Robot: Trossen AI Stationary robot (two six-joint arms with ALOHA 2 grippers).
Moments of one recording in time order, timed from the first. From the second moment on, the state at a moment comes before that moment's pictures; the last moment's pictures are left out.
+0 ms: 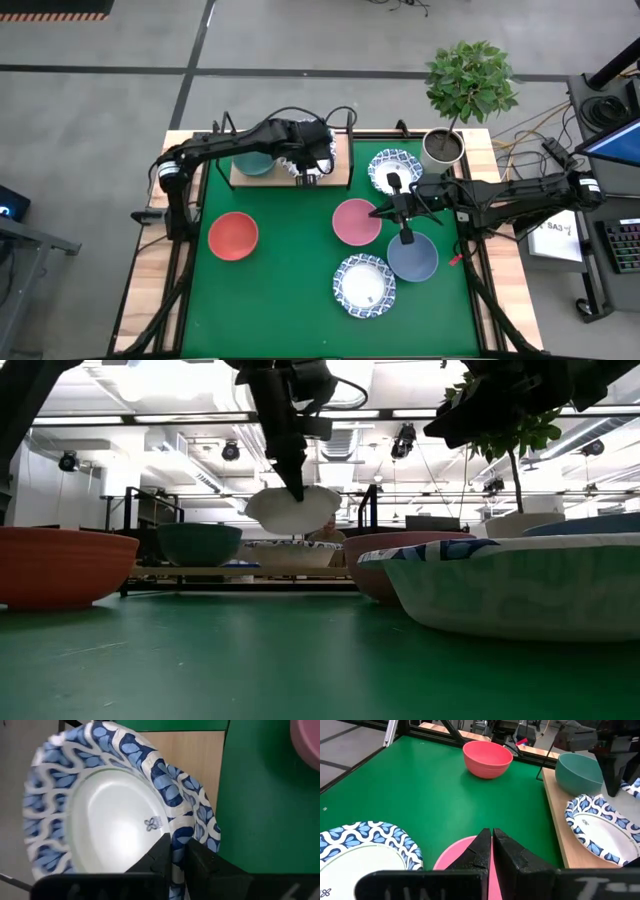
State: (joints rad) left arm 0.33 1.88 1.75 -1.02 -0.22 0.31; right arm -0.04 0.97 0.58 0.03 -0.16 -0.23
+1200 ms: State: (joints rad) left arm 0.34 1.86 1.59 -0.76 -0.08 0.21; right arm -0.04 0.97 0.57 0.03 -0.16 -0.21
